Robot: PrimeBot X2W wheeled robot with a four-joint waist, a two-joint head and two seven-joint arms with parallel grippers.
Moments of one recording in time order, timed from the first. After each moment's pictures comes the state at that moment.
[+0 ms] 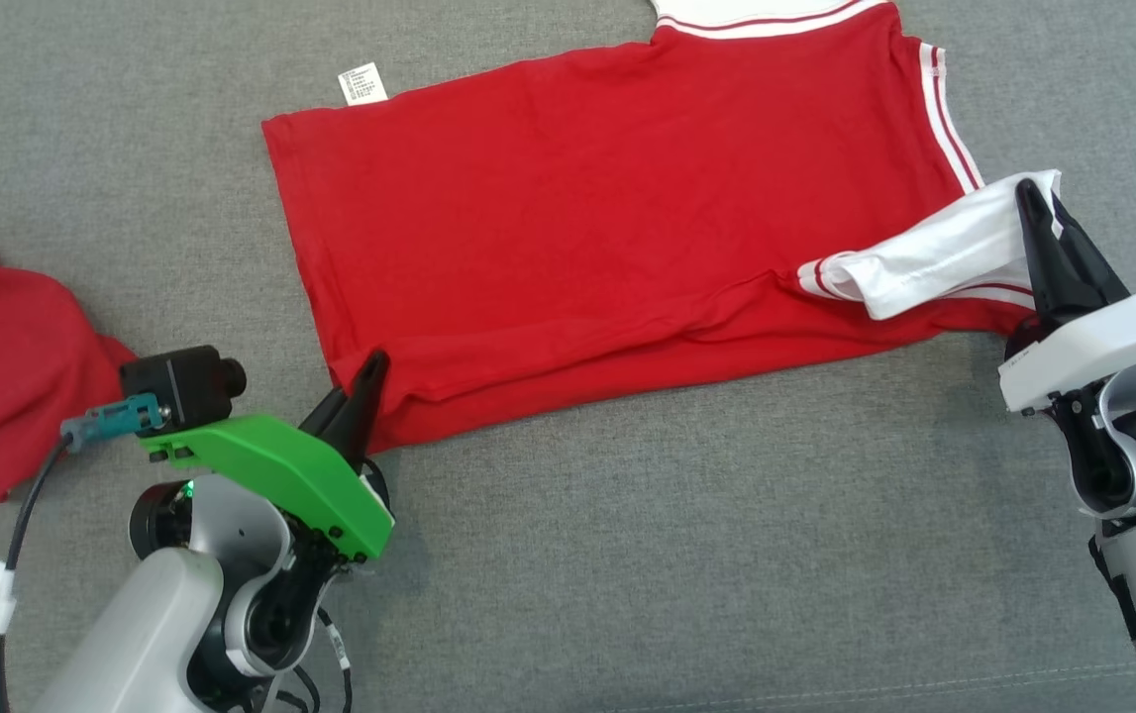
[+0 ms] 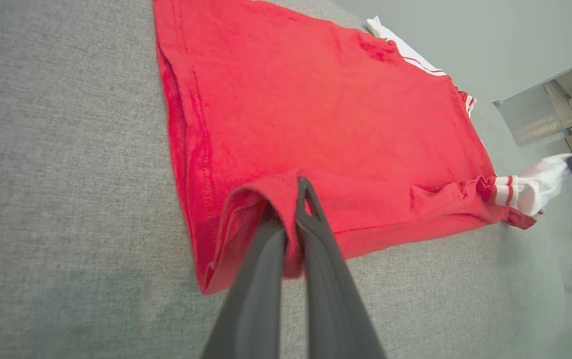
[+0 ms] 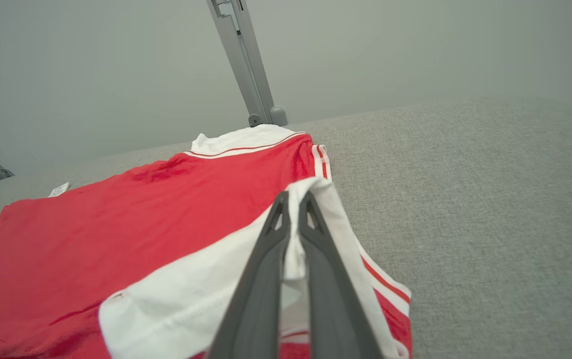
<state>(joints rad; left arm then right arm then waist) -0.32 0.40 -0.50 -0.10 -1.01 0.28 0.23 -0.43 -0.32 0.06 0.24 0.52 0.13 -0.03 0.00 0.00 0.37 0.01</state>
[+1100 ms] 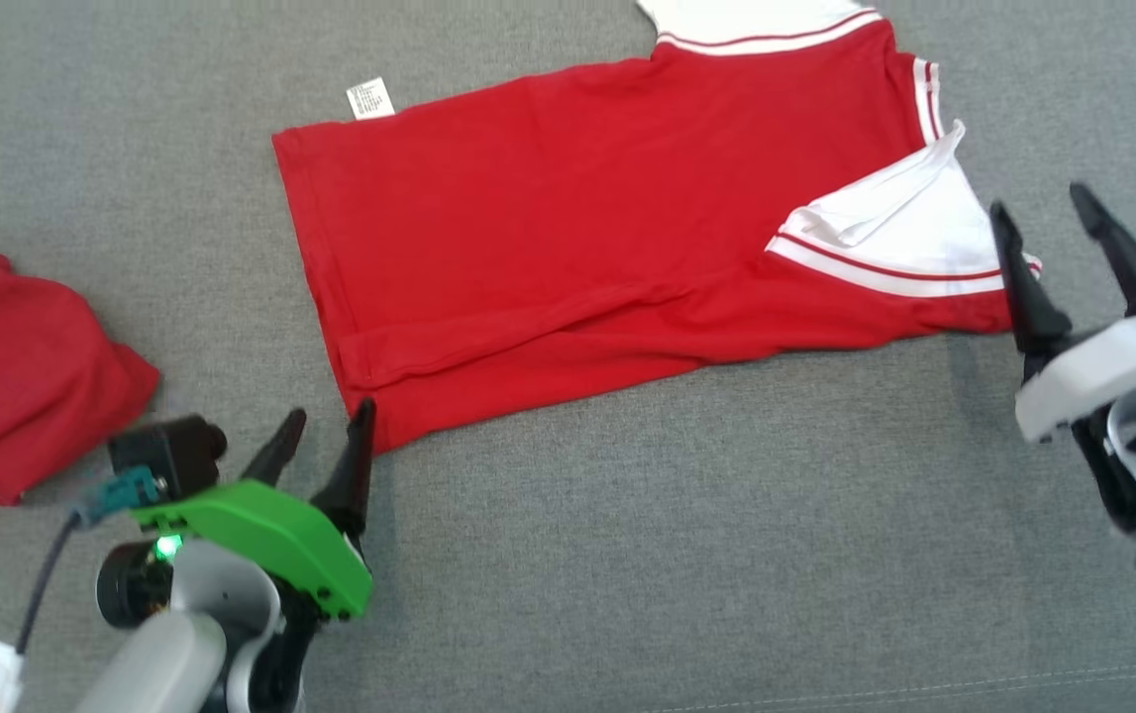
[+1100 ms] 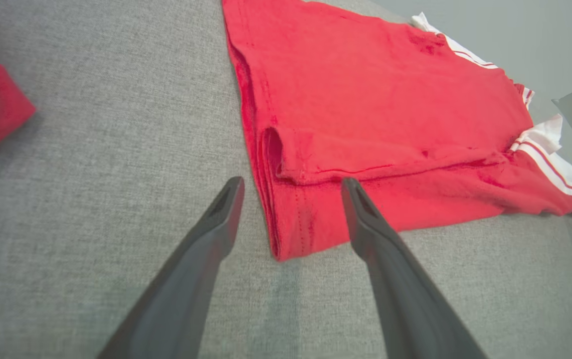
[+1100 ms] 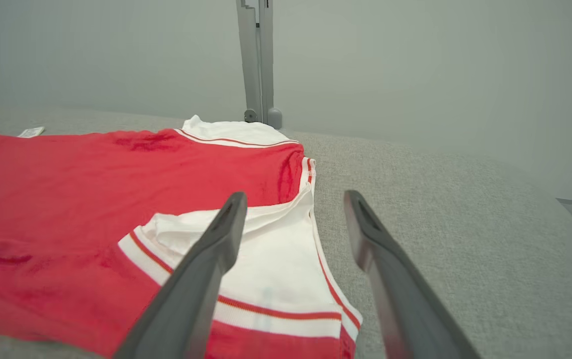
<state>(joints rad) -0.27 0.43 -0.51 -0.04 -0.94 0.29 0.12 -0.47 -0.43 0.16 0.32 0.40 0.13 -0.14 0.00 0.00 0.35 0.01</state>
